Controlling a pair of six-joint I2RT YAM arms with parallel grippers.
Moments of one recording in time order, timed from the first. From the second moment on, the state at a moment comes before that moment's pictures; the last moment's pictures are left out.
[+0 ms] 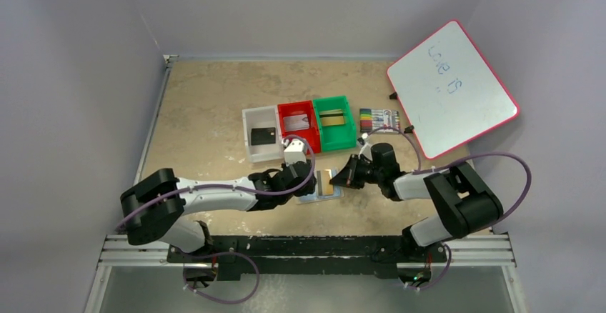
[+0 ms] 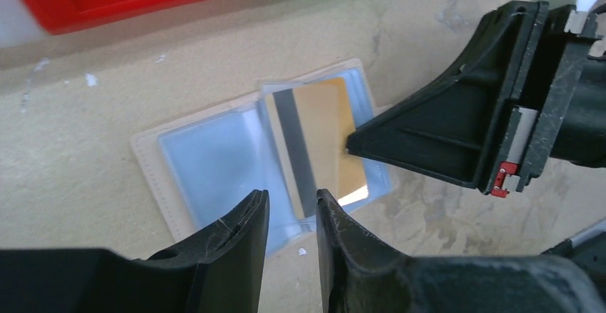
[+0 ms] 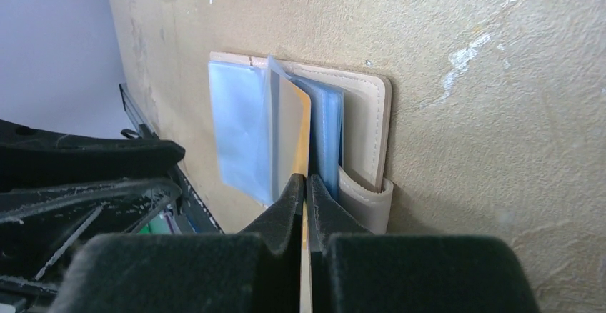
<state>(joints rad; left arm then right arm) -1.13 1.45 0.72 -0.02 -0.48 -0.90 0.40 1.49 0.32 0.49 -0.57 0.79</state>
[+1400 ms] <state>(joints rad) -1.14 1.69 0.77 0.12 -0.41 -0.92 0.39 1.42 0.22 0.62 -0.51 0.91</state>
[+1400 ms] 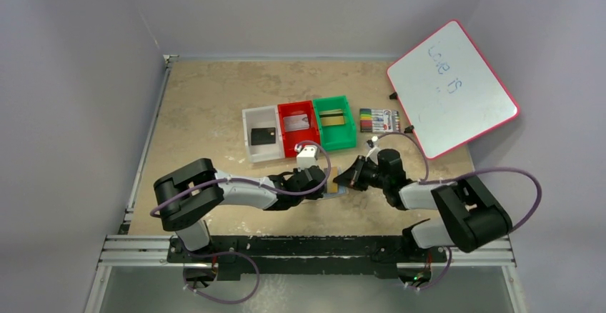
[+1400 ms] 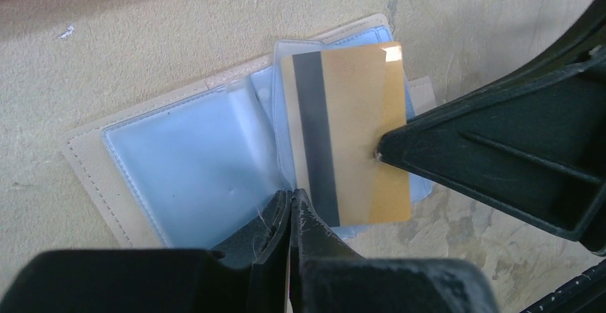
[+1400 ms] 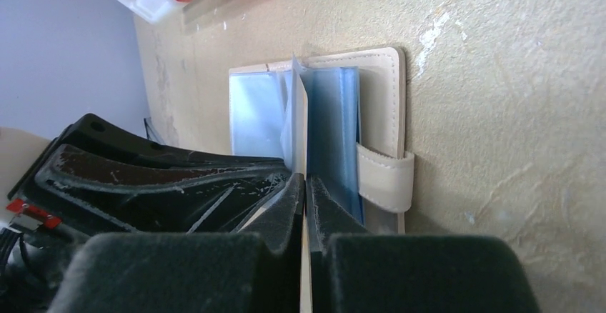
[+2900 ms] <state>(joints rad) -1.14 1.08 0.54 -0.17 -0.67 -0.96 0.39 0.88 0.54 0.18 -0.21 -0.02</state>
